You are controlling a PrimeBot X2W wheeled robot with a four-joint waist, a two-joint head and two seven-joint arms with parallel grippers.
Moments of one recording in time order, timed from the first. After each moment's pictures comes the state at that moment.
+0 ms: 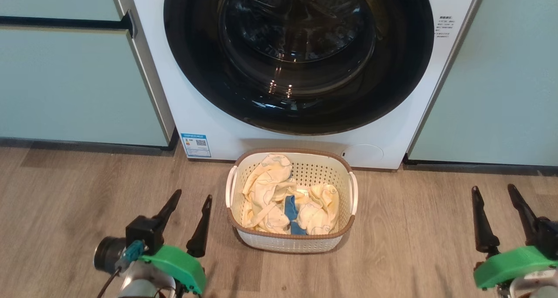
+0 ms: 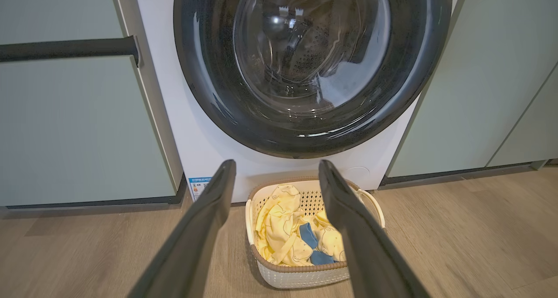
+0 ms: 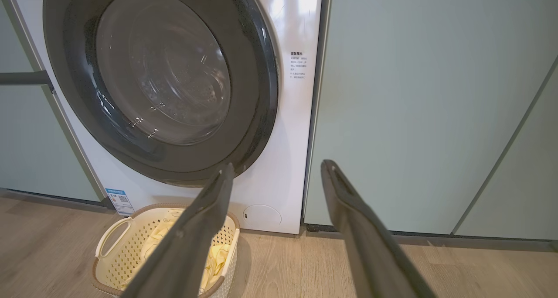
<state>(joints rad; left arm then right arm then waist) -0.05 0.07 -0.05 0.28 -0.10 -0.13 -0.25 -0.07 -0.05 -0.09 0.28 0.01 0.13 -0.25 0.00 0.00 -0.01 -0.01</state>
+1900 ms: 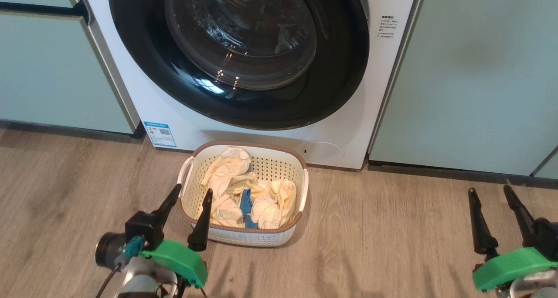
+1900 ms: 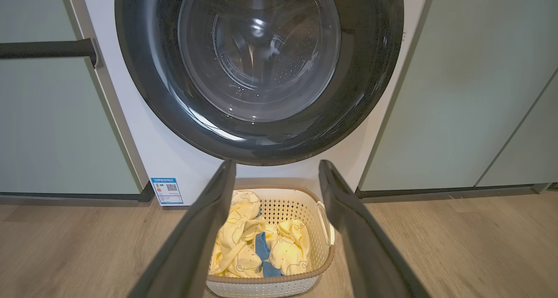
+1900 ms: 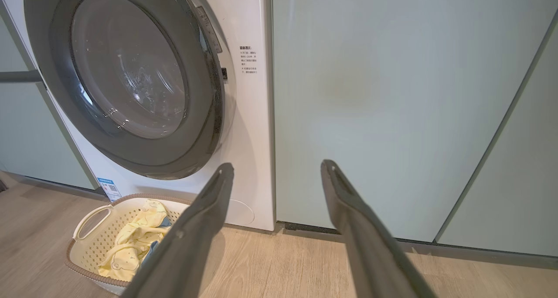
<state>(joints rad) -0.07 0.05 -0.03 0.27 -0.10 -0.12 -0.25 -0.07 -0.04 -0.11 0.29 0.02 0.13 -0.25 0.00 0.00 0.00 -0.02</state>
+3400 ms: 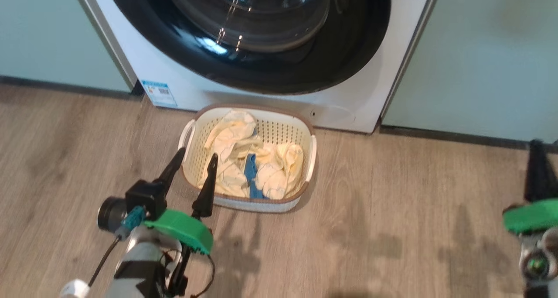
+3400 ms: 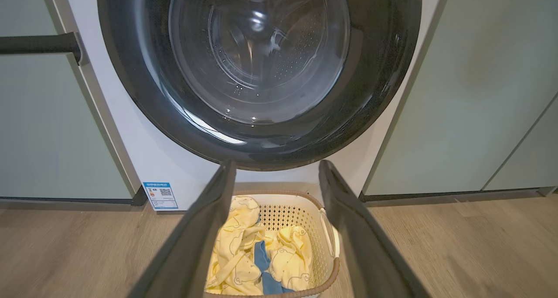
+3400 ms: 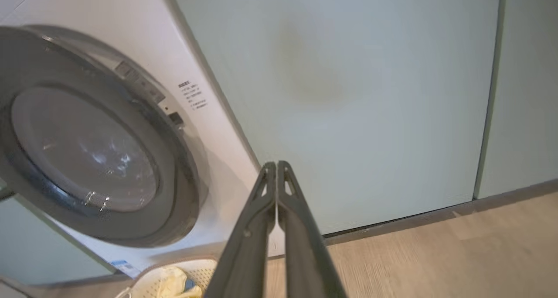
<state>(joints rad) -0.16 0.05 -0.04 0.24 -0.10 -0.12 -0.25 -0.24 -0.04 -0.18 0.37 0.32 0.13 -0.22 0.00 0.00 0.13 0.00</state>
